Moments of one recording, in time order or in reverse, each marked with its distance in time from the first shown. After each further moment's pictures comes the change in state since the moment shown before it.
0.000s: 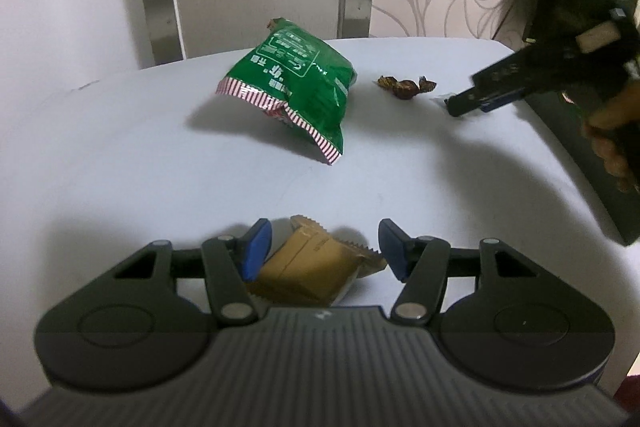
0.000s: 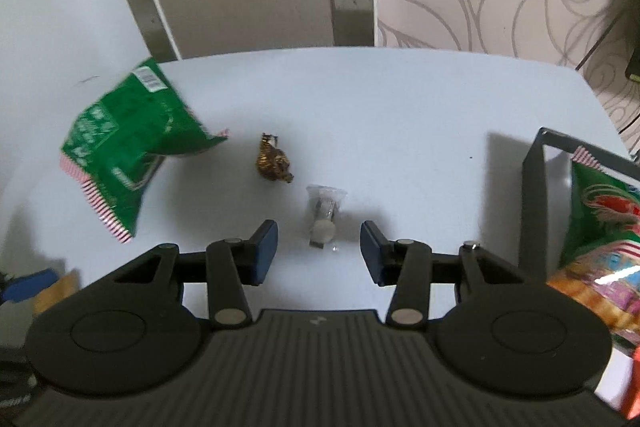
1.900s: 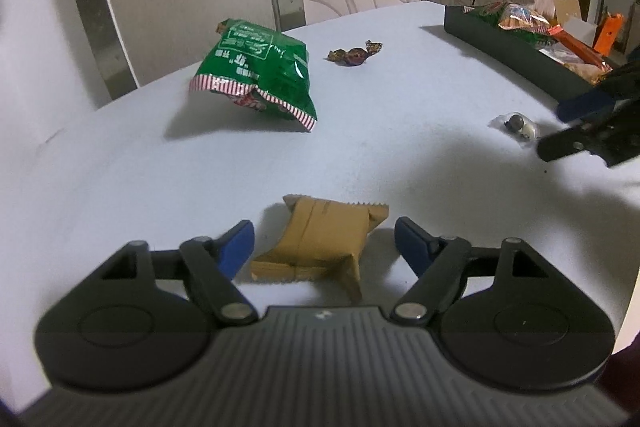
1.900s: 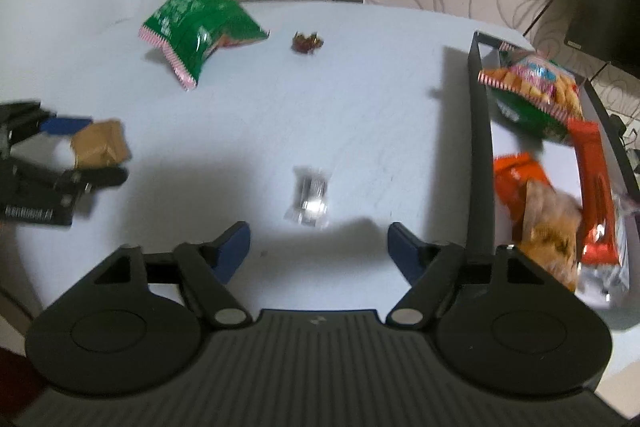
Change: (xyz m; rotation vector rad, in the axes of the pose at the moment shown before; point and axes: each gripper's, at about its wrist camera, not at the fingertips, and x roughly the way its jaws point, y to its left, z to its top) left arm -0.014 0.022 -0.028 0.253 -0.011 -0.130; right arm -0.106 0.044 -0.146 -0.039 -0.039 -0.096
